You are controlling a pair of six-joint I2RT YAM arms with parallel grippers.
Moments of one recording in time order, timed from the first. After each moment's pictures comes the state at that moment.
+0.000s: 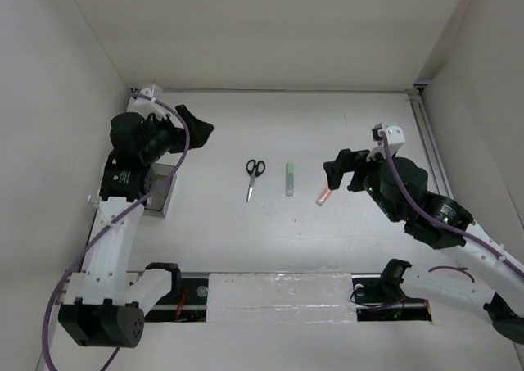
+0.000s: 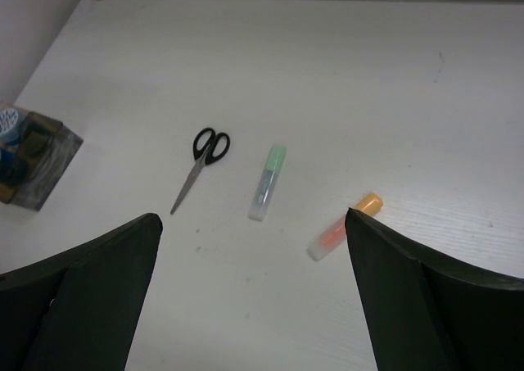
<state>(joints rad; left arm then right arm) -0.06 0.97 1.13 -0.40 0.34 -0.41 0.90 0.80 1.08 -0.56 0.53 0.37</state>
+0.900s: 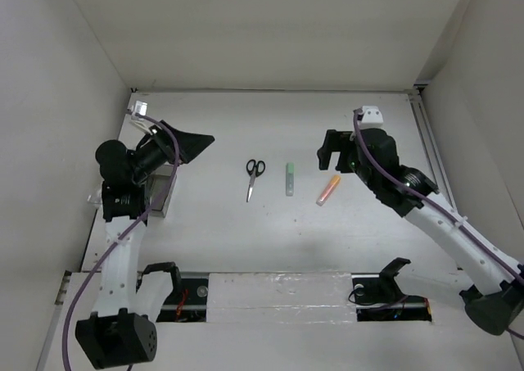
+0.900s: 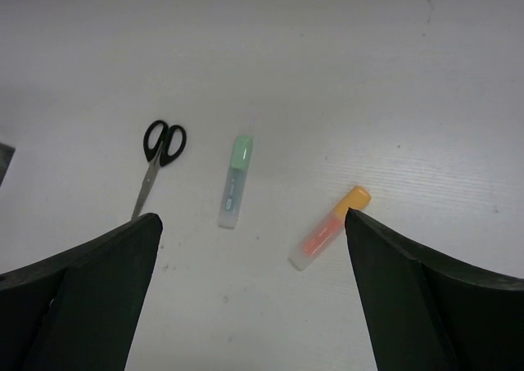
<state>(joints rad) 0.11 0.89 0.81 0.14 0.92 -0.91 0.63 1.02 1.09 -0.50 0.37 0.39</state>
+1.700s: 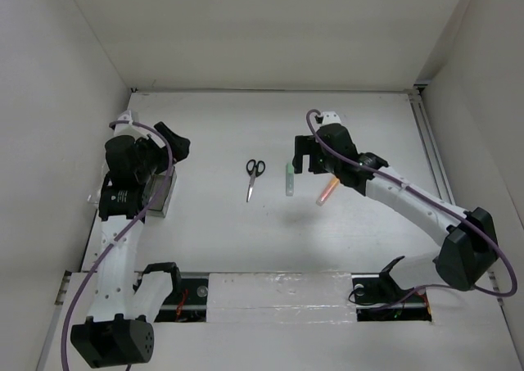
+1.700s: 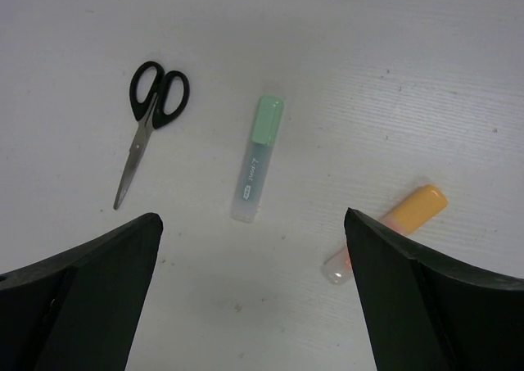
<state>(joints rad) 0.07 0.87 0.91 -0.40 0.20 -0.52 0.64 1.39 1.10 -0.37 0.23 0.41</state>
